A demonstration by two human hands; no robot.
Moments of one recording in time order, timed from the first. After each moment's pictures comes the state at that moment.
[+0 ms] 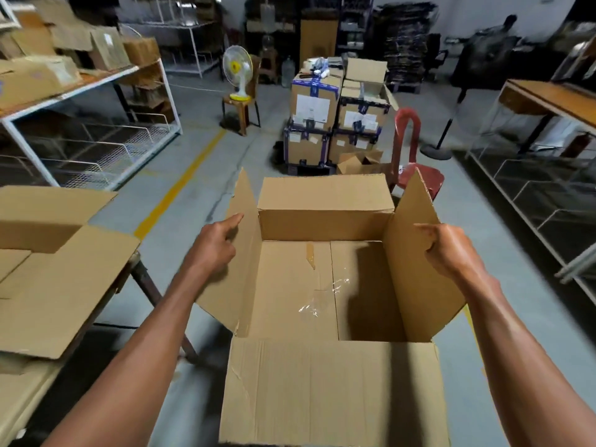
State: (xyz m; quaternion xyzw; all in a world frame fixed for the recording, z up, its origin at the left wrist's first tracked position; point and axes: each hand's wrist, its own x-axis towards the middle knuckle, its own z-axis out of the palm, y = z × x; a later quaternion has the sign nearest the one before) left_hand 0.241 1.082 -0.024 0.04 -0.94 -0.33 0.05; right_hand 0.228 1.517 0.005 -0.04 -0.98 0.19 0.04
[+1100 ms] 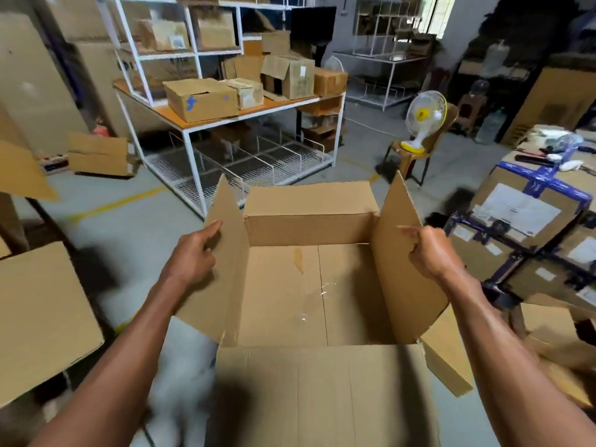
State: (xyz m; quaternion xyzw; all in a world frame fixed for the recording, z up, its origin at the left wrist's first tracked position) left_hand -0.227 0.768 -0.021 0.37 -0.86 -0.29 0.19; right_hand -0.516 1.097 0.021 0.30 -0.93 0.23 -0.03
